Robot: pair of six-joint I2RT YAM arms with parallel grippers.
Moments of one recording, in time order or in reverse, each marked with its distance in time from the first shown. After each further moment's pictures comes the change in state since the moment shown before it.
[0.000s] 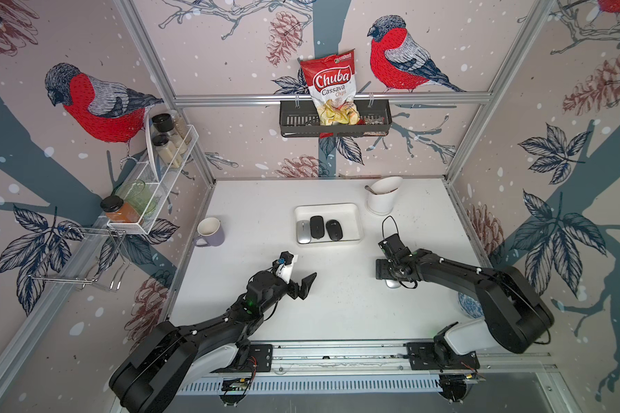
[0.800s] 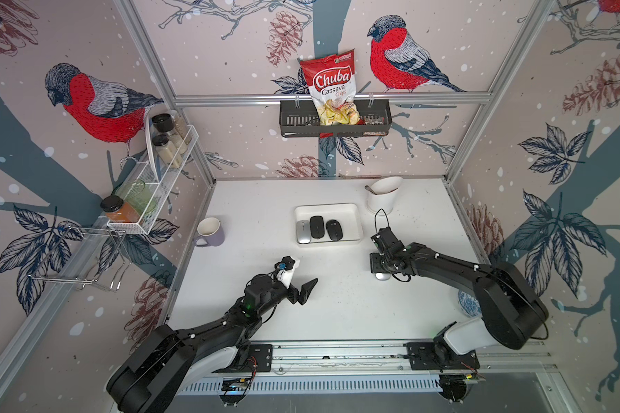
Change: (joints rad) left arm 0.000 -0.032 -0.042 0.036 0.082 0.058; right arm 0.057 0.018 0.113 -0.008 -0.018 -0.051
